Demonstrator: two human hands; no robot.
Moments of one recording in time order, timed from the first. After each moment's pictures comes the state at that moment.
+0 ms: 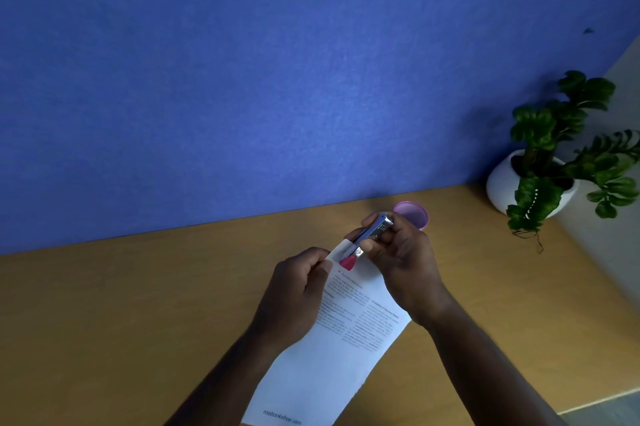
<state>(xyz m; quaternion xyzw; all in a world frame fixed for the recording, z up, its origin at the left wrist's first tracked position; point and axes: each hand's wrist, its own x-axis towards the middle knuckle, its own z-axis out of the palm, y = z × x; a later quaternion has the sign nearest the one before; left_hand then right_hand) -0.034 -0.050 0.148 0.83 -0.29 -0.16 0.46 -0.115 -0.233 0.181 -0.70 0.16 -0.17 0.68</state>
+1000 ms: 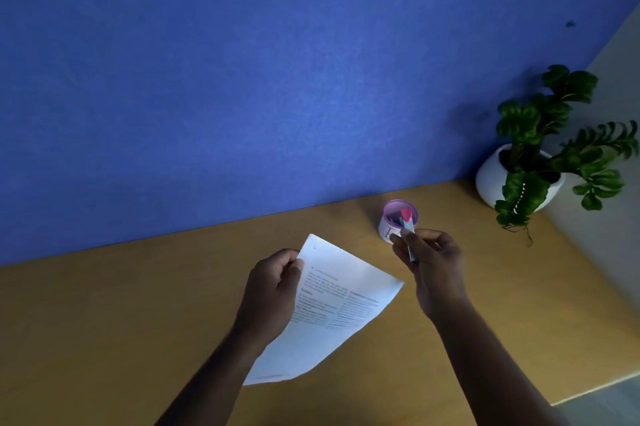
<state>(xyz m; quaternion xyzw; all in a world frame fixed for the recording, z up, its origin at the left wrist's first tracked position) -0.022 -0.050 0.137 0.84 -0.20 -0.16 0.48 -0.122 -0.303 0.102 -0.44 0.36 -0.31 0.76</state>
